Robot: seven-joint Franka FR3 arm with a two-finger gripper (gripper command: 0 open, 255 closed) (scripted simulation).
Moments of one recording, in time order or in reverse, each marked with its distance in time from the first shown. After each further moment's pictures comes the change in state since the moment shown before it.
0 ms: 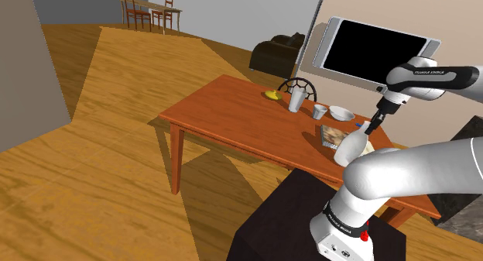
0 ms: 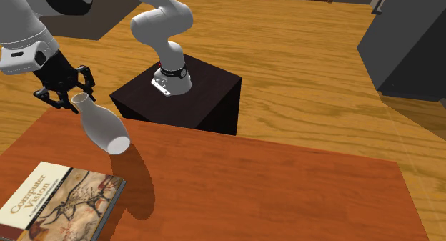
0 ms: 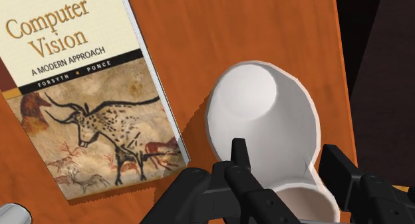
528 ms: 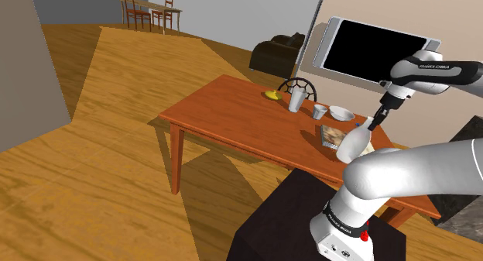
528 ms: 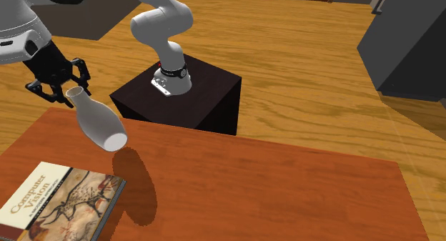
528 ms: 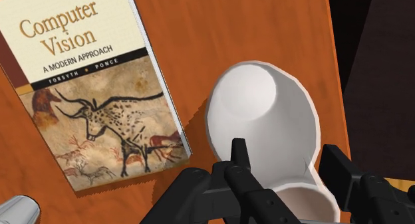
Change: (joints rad) arm -0.006 -0.014 0.037 0.044 0.019 -0.062 -0.004
